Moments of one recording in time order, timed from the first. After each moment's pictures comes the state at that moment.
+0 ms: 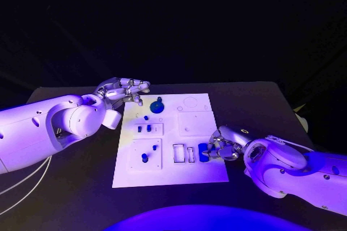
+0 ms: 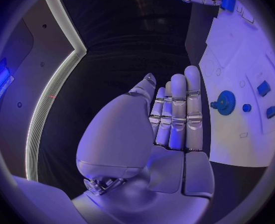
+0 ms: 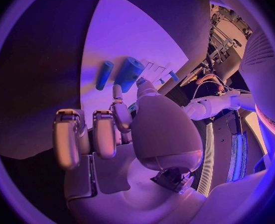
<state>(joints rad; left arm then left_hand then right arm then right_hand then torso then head) 1.20 -0.94 -0.04 1.56 -0.05 -0.19 0.18 1.48 -0.10 0.17 0.17 0.05 1.02 0.17 0.08 0.13 1.07 0.10 0.29 0.27 1.19 0.02 0.82 0.60 0.17 1.17 0.11 0.69 0.62 1.05 -1.02 -0.17 1.94 -1.51 -0.41 -0.54 1.26 -0.08 -0.11 0.29 0.41 1.04 0.09 0.28 0.31 1.33 0.01 1.31 1.18 1.46 -0.06 1.47 1.31 0.04 1.46 0.04 1.49 1.31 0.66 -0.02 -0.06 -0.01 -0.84</state>
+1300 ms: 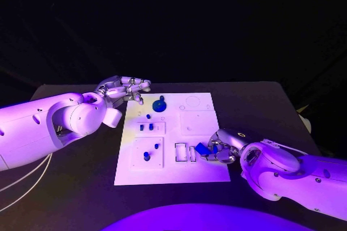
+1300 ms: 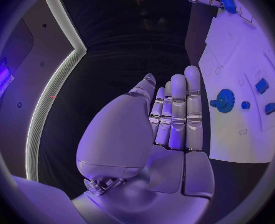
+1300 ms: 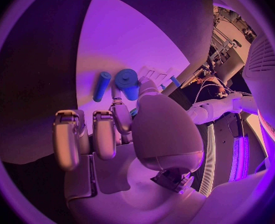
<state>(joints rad) 1.20 -0.96 -0.04 1.56 -0.05 -0.19 0.17 1.48 -0.10 0.17 0.17 0.05 1.02 0.17 0.08 0.13 1.07 0.10 0.30 0.27 1.18 0.03 0.82 0.60 0.17 1.17 0.11 0.69 0.62 1.02 -0.97 -0.17 1.90 -1.52 -0.41 -0.56 1.29 -0.06 -0.12 0.29 0.47 1.05 0.08 0.27 0.32 1.34 0.00 1.31 1.21 1.46 -0.06 1.49 1.31 0.02 1.46 0.04 1.50 1.31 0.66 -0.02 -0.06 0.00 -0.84</state>
